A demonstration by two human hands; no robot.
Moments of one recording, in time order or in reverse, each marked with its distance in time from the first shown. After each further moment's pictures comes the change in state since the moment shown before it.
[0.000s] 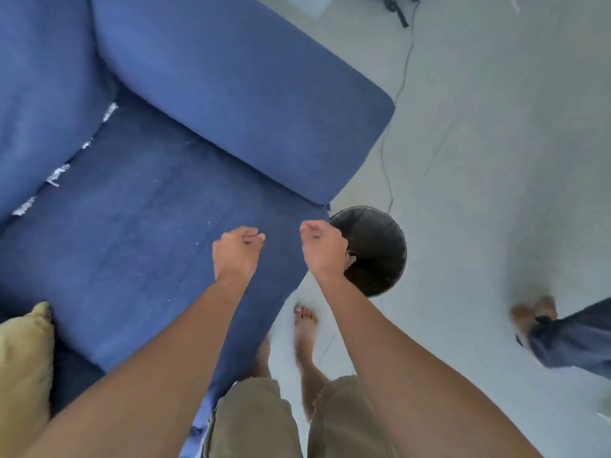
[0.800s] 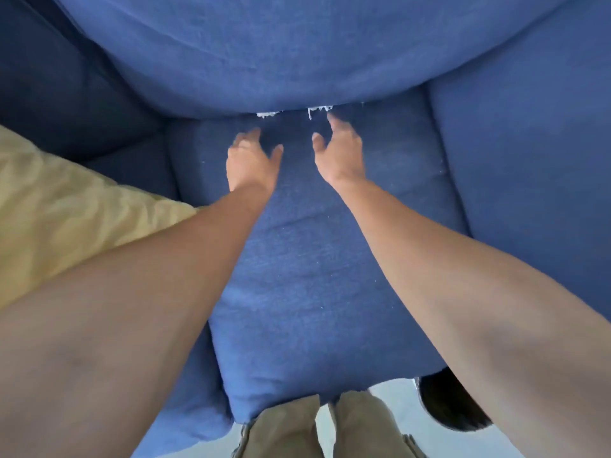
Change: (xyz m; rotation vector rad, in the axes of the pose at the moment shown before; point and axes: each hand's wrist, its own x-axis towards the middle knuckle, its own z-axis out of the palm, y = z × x) left_hand 0.177 -0.213 -0.255 -0.066 0.571 -0.249; right_hand -0.022 -0.217 0.390 -0.547 -0.518 -0.814
